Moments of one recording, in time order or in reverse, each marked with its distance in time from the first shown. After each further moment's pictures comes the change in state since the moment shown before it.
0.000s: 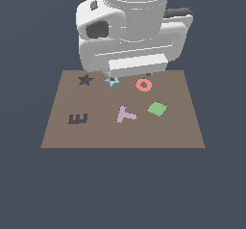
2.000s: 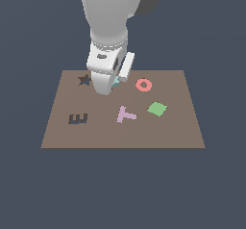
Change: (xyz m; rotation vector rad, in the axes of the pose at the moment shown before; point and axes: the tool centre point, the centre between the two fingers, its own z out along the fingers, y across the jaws) arm -0.093 0.035 0.107 0.031 -0.040 -1.118
